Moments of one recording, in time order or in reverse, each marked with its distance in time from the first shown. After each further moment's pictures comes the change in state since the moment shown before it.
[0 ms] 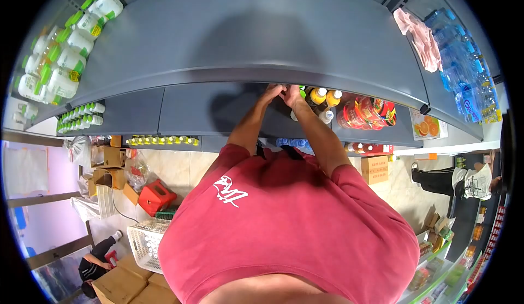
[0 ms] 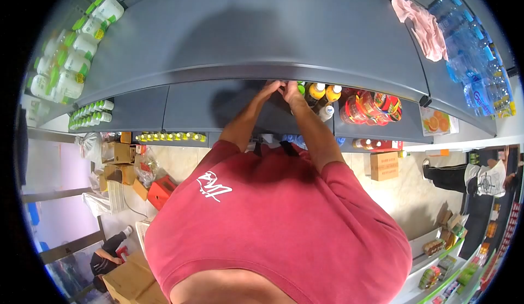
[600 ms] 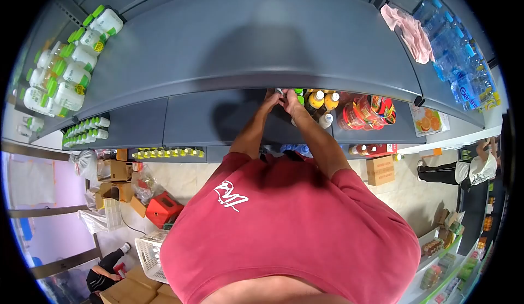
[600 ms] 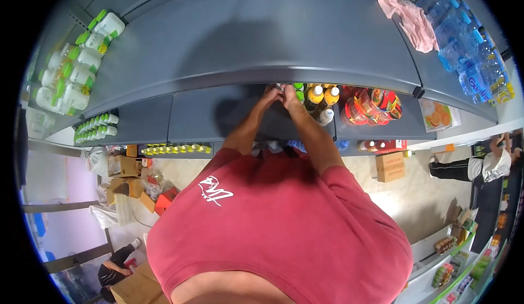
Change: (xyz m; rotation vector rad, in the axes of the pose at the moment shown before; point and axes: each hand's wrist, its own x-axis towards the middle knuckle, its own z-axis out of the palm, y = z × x) left_hand 0.007 -0.006 0.002 -0.100 0.026 -0.036; right_hand 0.006 0.006 -0.001 -0.035 0.092 0.000
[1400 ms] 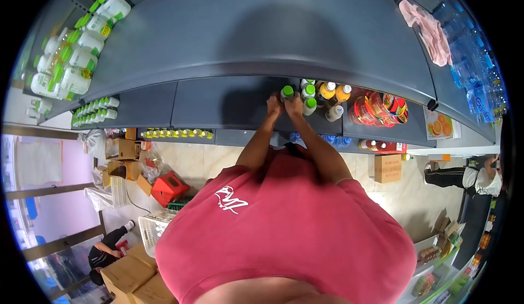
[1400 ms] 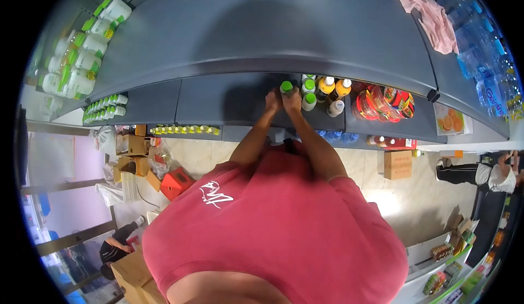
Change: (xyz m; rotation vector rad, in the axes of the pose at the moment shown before) left_hand -0.109 0.001 0.009 0.867 0.410 0.046; right_hand -0.047 0.070 -0.015 -1.056 0.344 -0.544
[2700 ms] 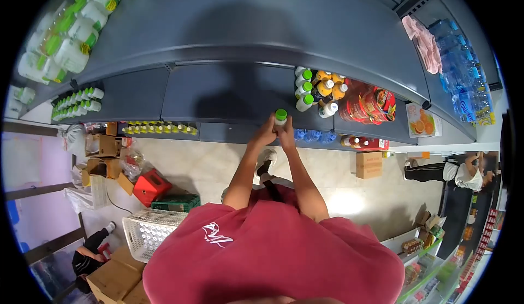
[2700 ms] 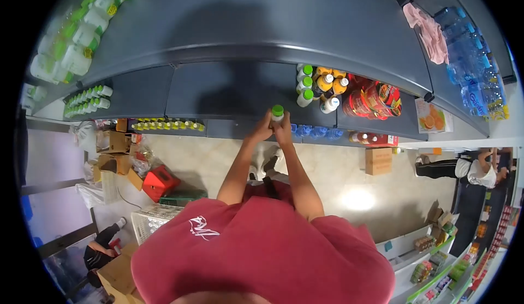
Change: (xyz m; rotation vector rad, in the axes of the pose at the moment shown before) left_hand -0.143 0.012 -0.097 -0.239 -0.478 0.111; right_hand -0.155 -0.031 -0.045 0.584 -0.257 0.048
